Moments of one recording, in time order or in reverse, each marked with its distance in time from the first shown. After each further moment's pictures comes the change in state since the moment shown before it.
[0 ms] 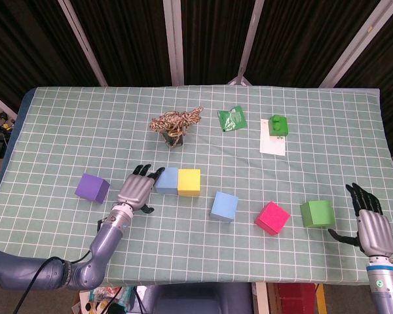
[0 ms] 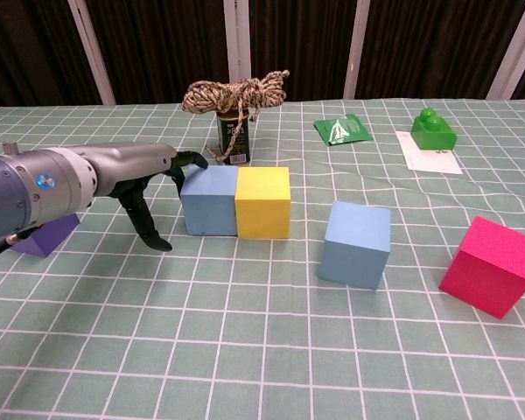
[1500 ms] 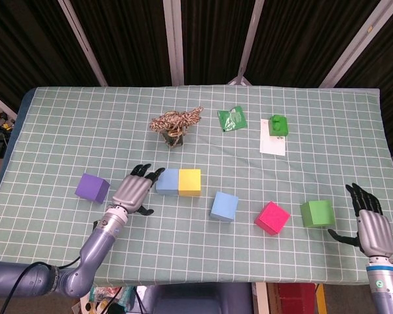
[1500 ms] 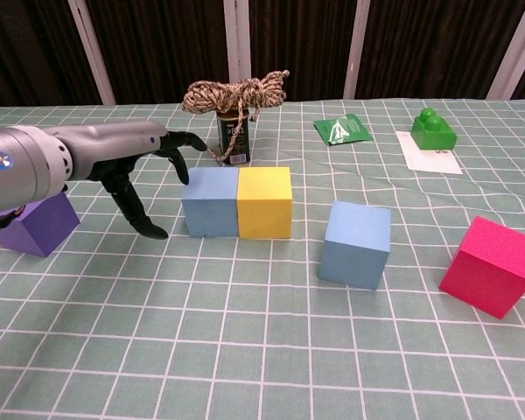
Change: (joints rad) left arm 0.040 0.087 0.010 -0.124 0.100 0.017 -0.067; right arm -0.001 0.002 0.000 -0.004 0.000 0.001 0.001
